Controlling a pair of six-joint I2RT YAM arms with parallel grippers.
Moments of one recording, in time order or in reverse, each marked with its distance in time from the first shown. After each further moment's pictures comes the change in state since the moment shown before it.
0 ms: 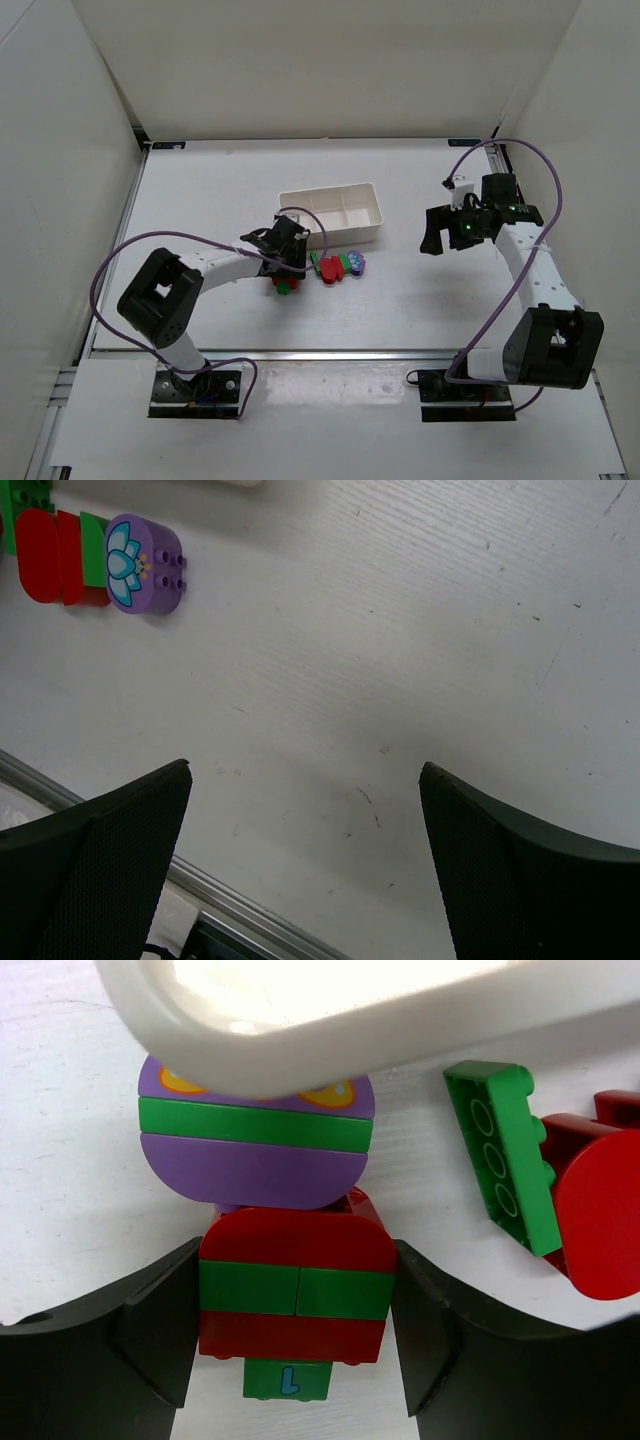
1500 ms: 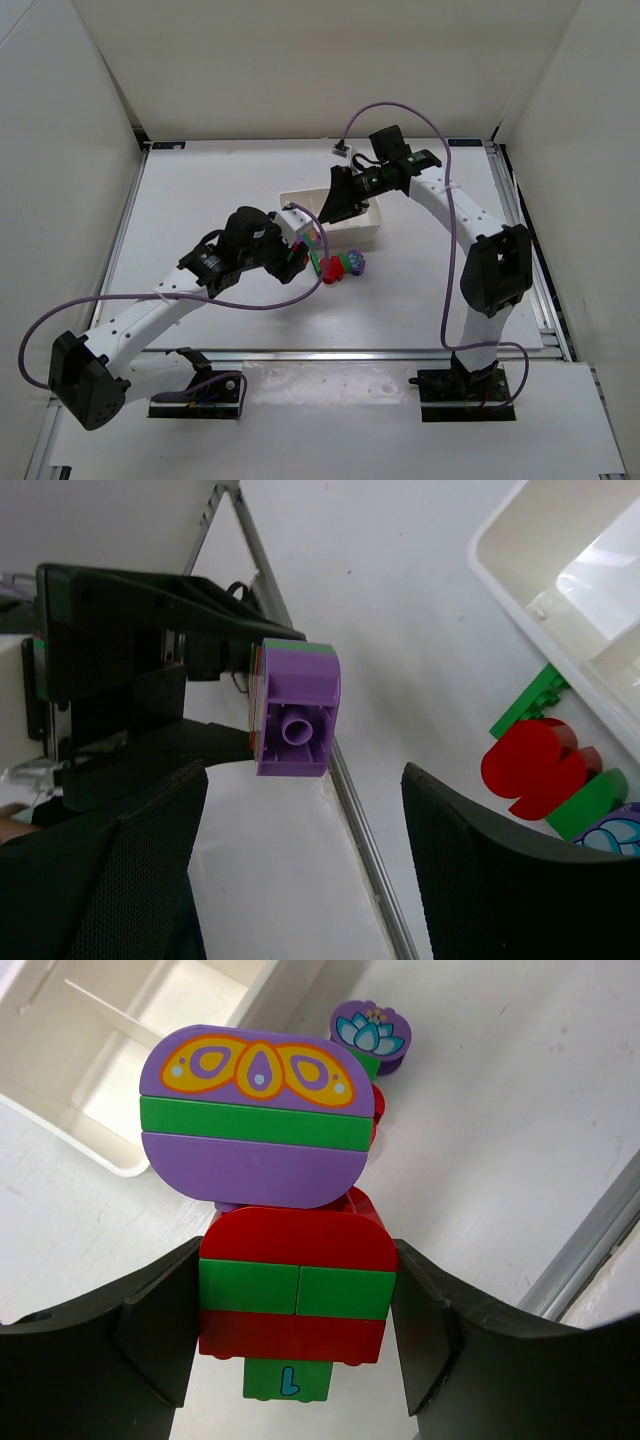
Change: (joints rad) left arm -0.017 -0.537 -0.014 -0.057 0.366 0.661; right arm 0.515 0.522 0.597 0.072 -0.519 0.478
